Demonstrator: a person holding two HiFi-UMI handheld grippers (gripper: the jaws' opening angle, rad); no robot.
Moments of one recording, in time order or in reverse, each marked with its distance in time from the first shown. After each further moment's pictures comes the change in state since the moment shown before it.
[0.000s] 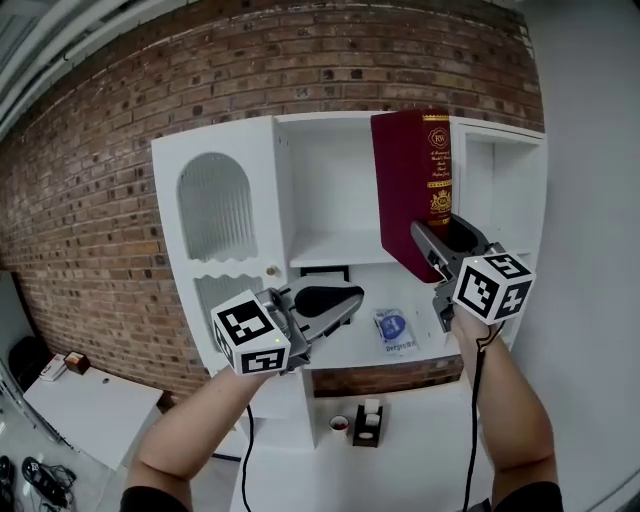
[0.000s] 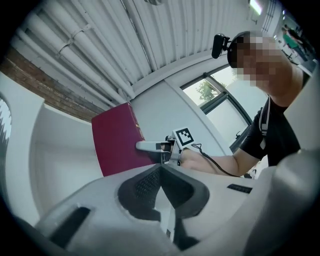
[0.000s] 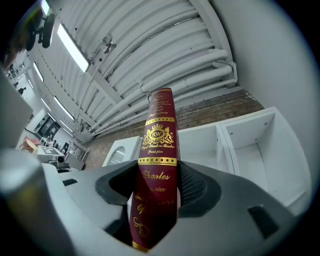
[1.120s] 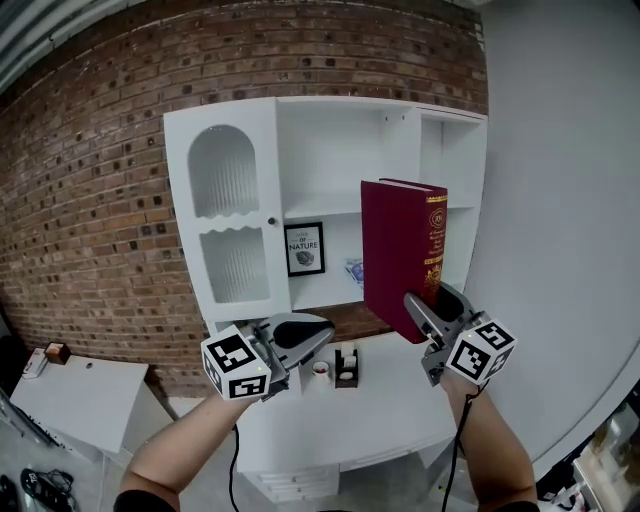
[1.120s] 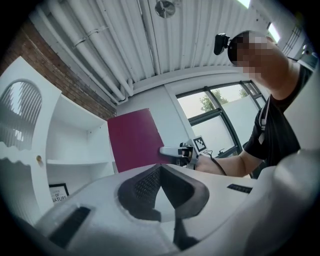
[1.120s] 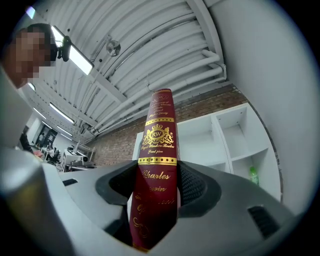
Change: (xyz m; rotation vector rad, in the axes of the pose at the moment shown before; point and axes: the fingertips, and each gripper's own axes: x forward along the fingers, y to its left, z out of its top) left arm -0.133 -0.172 0.005 -0.223 0.002 -0.090; right arm -0.204 0.179 -0.034 0.118 0.115 -0.039
